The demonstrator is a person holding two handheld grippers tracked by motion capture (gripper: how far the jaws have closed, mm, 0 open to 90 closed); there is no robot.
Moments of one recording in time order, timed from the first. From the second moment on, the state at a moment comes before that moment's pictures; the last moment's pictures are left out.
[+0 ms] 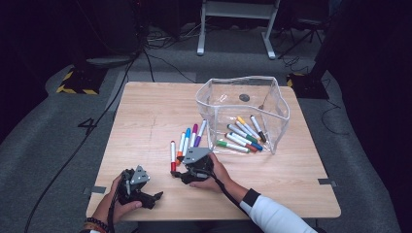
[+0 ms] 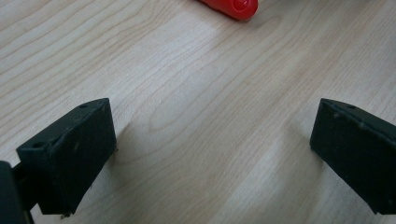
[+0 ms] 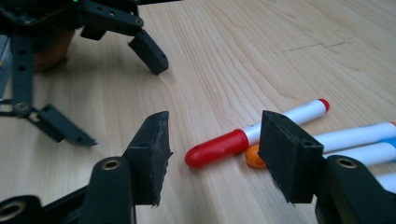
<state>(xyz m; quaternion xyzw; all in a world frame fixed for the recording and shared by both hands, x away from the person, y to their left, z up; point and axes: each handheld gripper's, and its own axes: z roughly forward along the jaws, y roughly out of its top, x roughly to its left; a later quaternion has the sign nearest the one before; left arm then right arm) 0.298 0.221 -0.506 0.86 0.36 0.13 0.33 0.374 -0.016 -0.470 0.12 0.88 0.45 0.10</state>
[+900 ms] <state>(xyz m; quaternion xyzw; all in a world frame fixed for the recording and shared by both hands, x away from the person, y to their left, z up) 0.294 0.223 -0.506 0.86 0.38 0.14 0.33 0.402 -0.003 -0.496 0.15 0.91 0.38 0.07</state>
